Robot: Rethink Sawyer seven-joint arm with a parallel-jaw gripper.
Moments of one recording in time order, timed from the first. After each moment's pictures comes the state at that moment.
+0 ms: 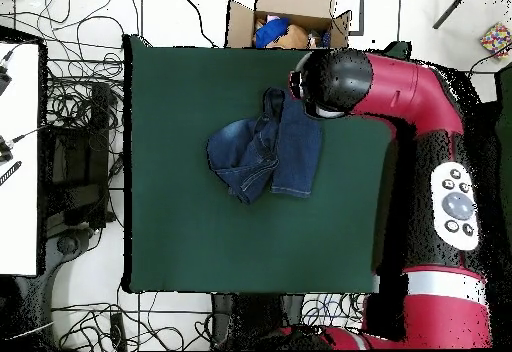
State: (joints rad) arm -0.45 -0.58 0.24 1.16 -0.24 0.88 1.44
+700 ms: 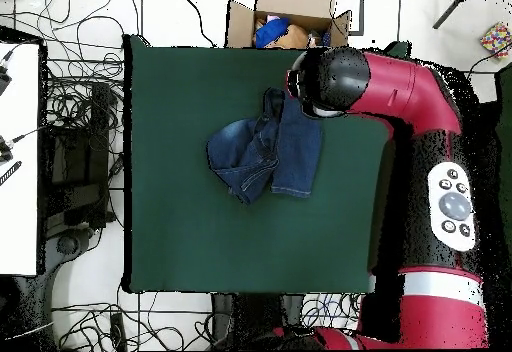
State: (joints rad) arm -0.44 -0.58 0.23 1.16 -0.22 0.88 1.44
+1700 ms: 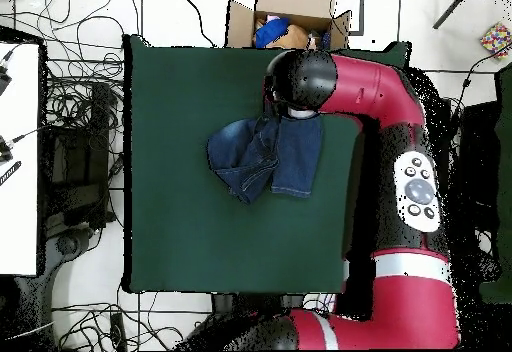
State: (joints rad) arm -0.38 -0.54 0.22 1.16 -0.20 0.88 1.46
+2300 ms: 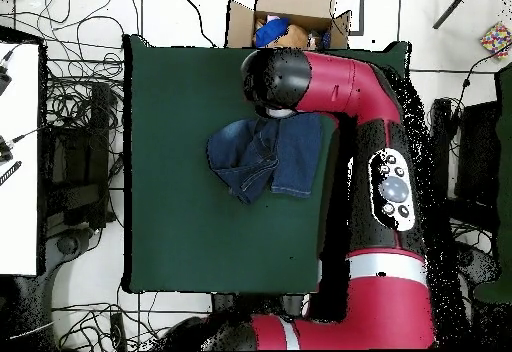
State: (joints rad) arm -0.32 -0.55 0.18 1.17 -0.15 0.87 1.47
